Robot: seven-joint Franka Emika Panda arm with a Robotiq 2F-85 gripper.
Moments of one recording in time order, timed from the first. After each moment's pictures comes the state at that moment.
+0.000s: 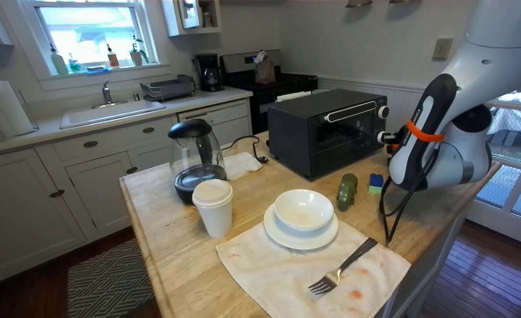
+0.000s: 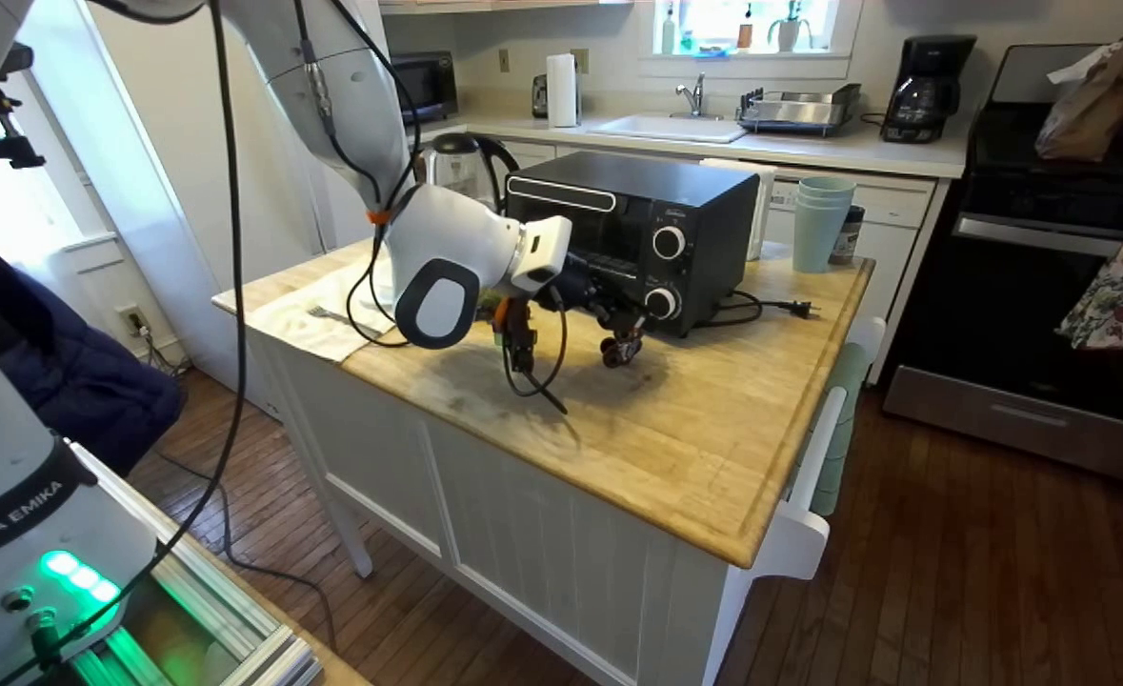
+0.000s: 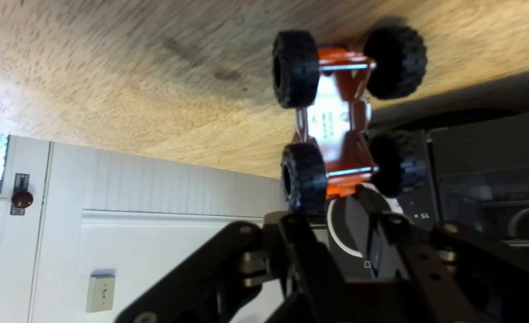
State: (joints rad) arm 0.03 0.78 -0.36 -2.25 0.49 3.93 0.20
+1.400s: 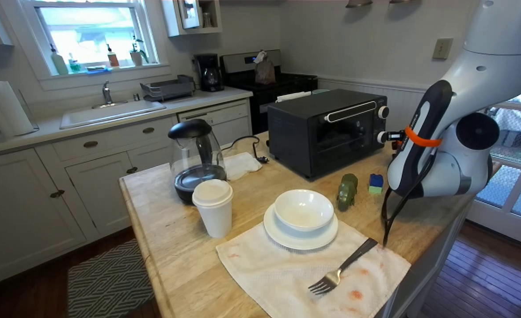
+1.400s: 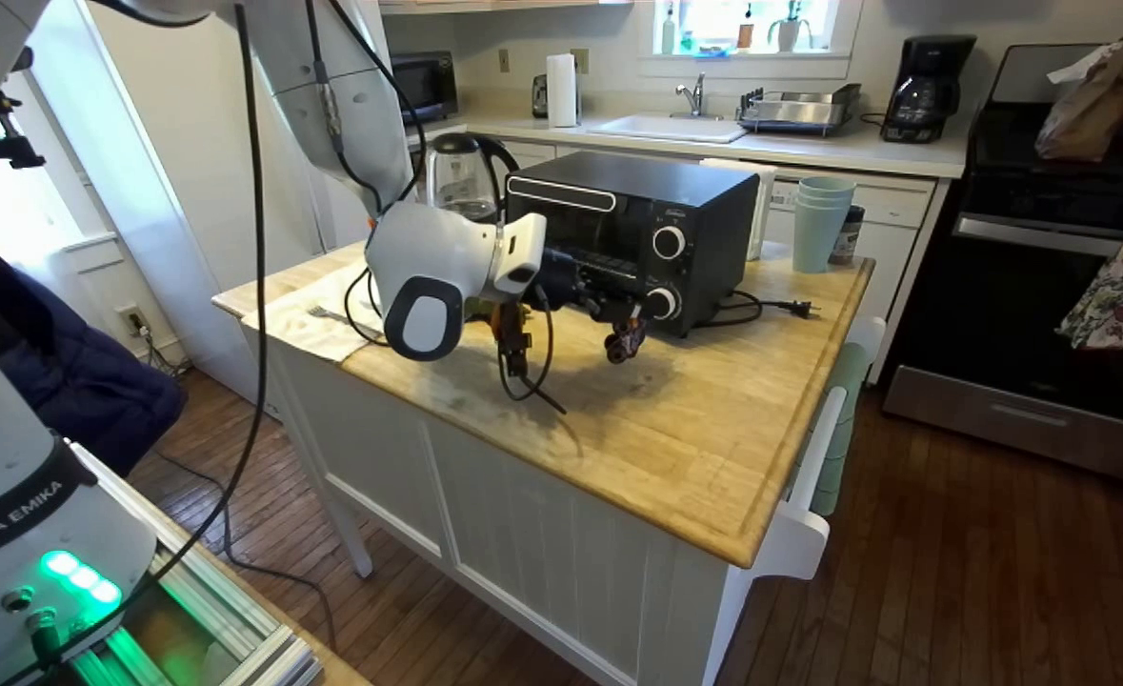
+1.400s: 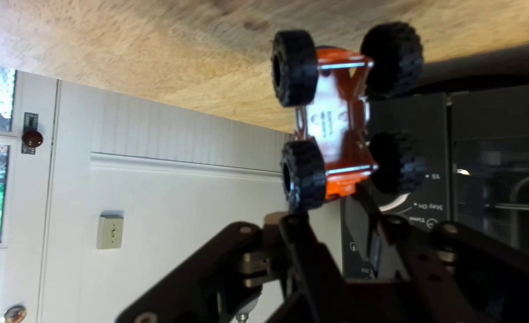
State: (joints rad) arm -0.03 0.80 -0.26 -2.26 0.57 4.13 0.07
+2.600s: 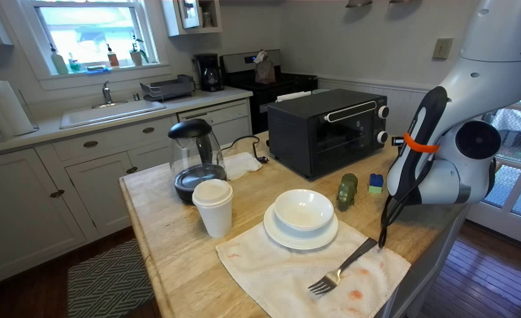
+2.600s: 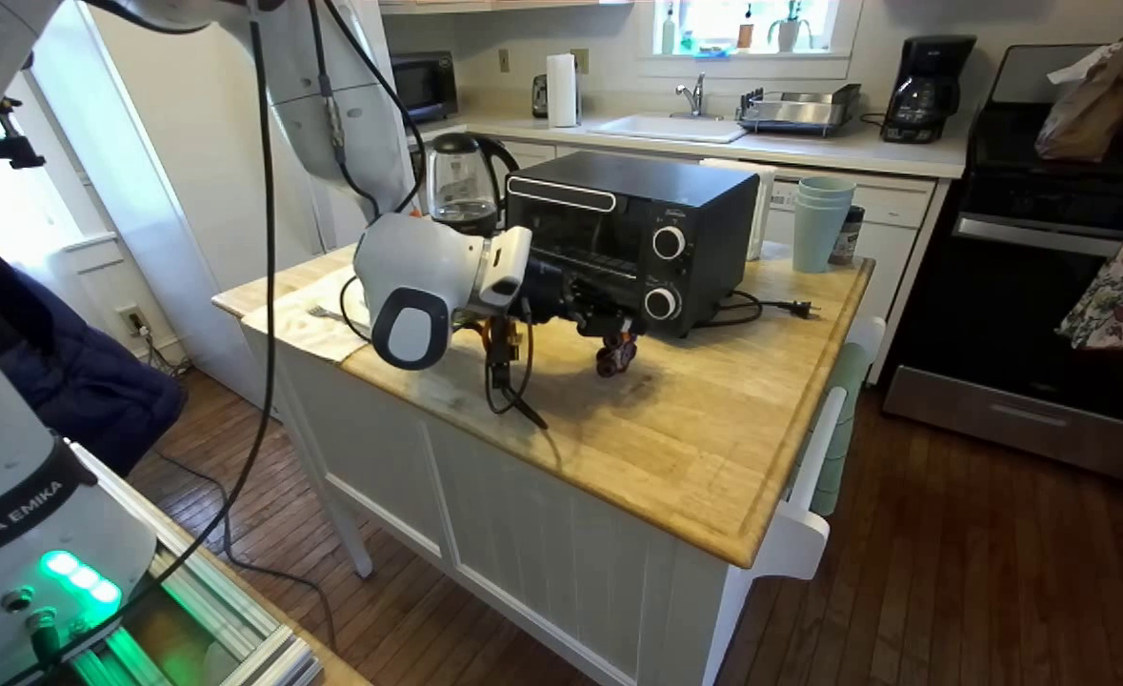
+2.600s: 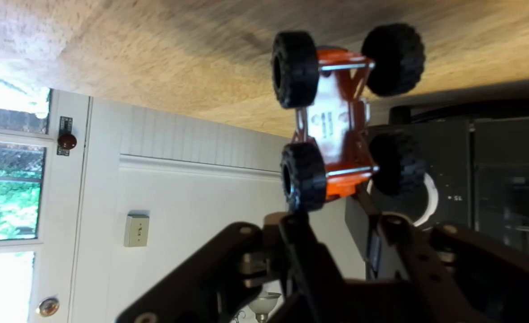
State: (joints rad) arm -0.04 0.82 -0.23 -2.28 0.66 4.18 0.05
